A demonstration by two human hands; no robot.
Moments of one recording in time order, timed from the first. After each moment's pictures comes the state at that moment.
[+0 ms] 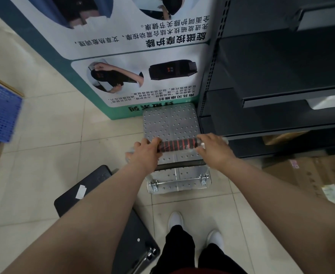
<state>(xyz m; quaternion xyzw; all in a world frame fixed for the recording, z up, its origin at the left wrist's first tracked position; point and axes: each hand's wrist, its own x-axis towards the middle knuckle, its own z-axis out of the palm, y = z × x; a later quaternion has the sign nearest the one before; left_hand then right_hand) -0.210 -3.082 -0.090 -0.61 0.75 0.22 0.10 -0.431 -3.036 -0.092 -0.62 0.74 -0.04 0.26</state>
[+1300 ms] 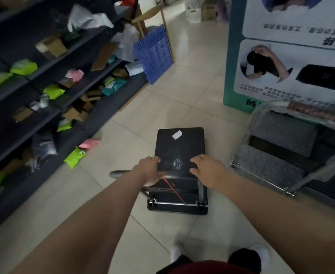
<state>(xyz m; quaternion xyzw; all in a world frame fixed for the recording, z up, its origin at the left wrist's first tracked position) 0.076 -2.652 -0.033 -0.82 0.49 0.27 0.11 -0.119 -2.753 -0.070 -0.90 0.36 0.07 0.25</state>
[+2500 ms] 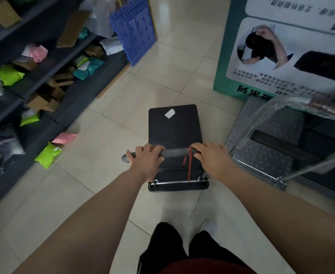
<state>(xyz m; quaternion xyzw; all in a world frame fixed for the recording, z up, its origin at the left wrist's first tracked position) 0.164 -2.701 -0.081 -0.81 0.55 0.22 0.04 -0.038 -2.802 -0.100 -0.88 0.43 0.03 0.17</state>
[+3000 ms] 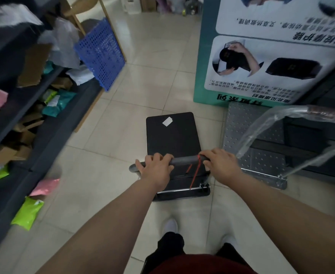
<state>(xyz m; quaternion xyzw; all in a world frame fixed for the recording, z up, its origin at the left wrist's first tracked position) 0.250 -2.801 -0.092 -0.74 0.64 0.21 0.05 0.036 -2.852 -0.098 -0.79 0.58 0.01 0.21</state>
